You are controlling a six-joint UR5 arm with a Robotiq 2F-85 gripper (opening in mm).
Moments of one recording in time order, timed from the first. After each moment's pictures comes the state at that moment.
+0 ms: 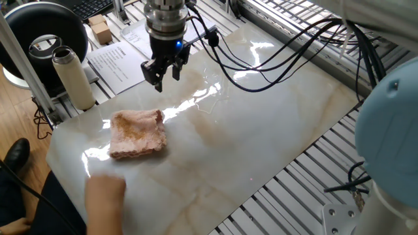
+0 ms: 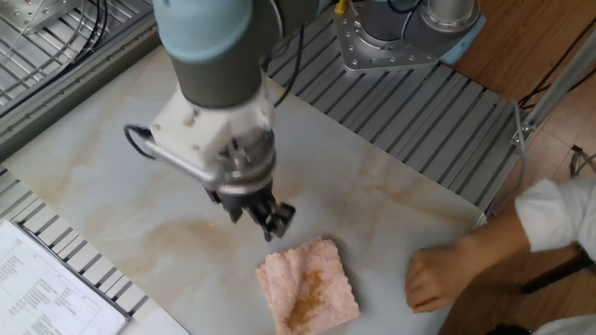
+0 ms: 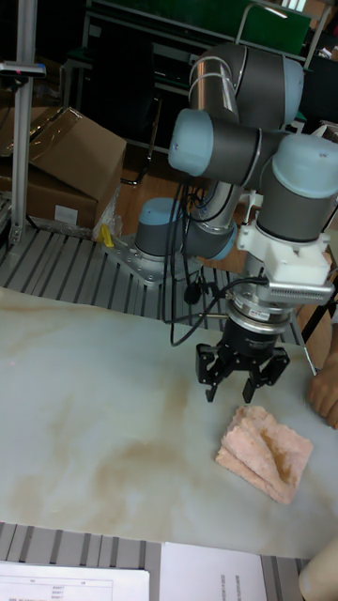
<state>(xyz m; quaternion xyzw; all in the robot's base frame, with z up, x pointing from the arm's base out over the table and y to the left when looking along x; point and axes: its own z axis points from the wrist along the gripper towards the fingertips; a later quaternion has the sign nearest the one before) 0.620 0.139 0.122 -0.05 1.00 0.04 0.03</state>
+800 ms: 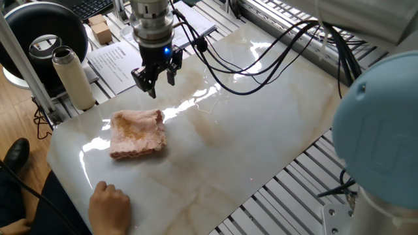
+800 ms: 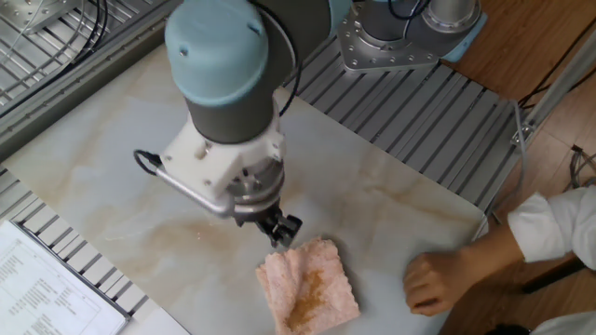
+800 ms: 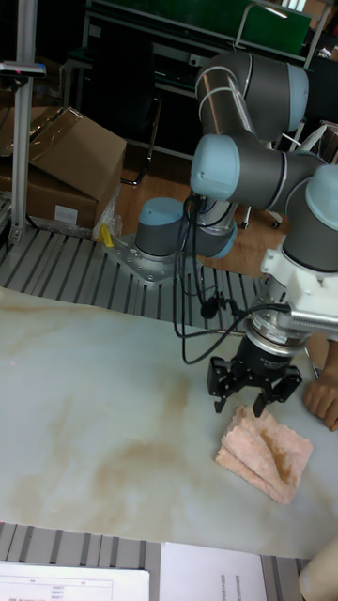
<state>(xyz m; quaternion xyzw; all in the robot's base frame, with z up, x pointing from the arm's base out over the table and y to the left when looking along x) 0.618 0.153 0.105 -0.03 1.00 0.01 0.00</state>
